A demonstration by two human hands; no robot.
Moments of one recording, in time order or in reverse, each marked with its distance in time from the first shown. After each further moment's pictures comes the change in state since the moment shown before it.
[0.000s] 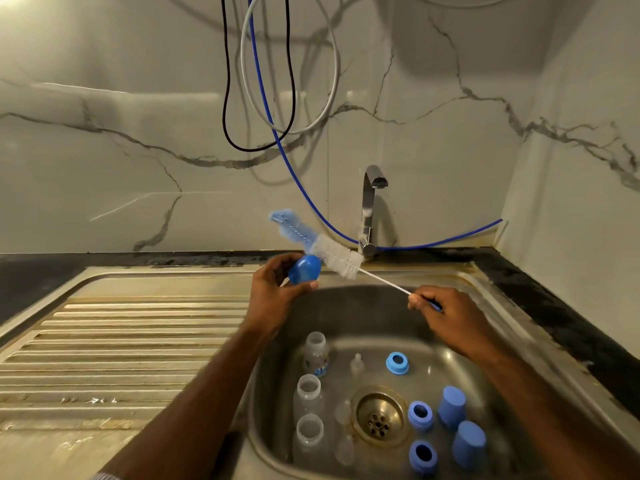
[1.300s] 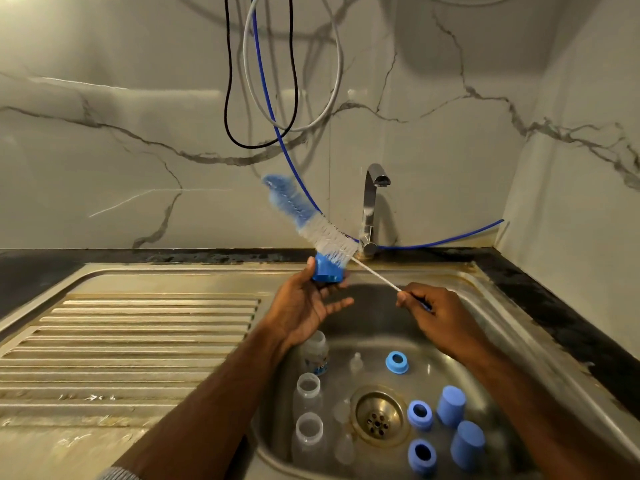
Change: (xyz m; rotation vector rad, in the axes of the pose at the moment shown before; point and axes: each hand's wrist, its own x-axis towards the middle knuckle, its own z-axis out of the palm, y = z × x) left_hand -0.010 0.014 0.033 -0.855 -0.276 -0.534; right_hand 0.000 -0.009 0.013 0.103 0.017 -0.045
